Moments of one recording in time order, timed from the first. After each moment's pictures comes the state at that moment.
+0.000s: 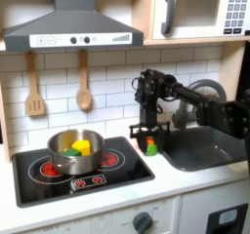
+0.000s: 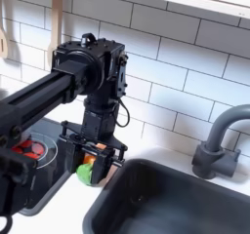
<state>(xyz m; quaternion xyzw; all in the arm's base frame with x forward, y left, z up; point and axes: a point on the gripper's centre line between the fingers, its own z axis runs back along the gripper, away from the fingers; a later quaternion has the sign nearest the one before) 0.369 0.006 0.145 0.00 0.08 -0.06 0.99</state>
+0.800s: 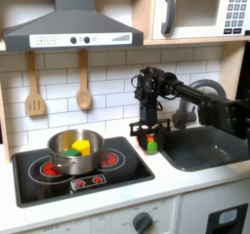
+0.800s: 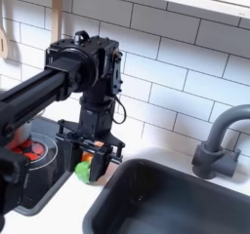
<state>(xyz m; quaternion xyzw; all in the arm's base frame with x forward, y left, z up) 0.367 0.005 0.155 -0.01 0.07 -0.06 1.00</state>
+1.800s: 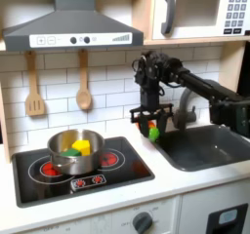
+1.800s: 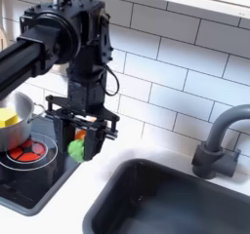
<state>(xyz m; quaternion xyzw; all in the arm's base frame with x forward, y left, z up) 0.350 0.014 0.199 -0.03 0.03 -0.04 1.00</state>
